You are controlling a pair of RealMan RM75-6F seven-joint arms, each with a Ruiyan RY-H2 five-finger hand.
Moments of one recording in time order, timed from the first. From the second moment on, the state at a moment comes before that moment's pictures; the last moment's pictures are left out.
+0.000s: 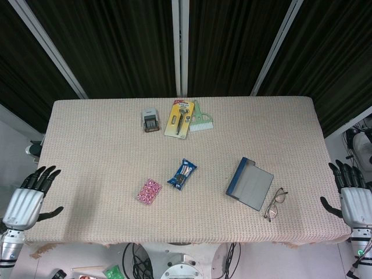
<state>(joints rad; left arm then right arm) -0.14 -1.18 0.01 -1.46 1.63 1.52 -0.01 0.07 -1.18 0.08 -1.45 -1.47 1.47 0.05</state>
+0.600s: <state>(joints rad) -0.13 -1.16 0.01 -1.48 1.64 1.53 0.00 0.10 -1.16 0.04 -1.43 -1.52 1.42 -0.05</state>
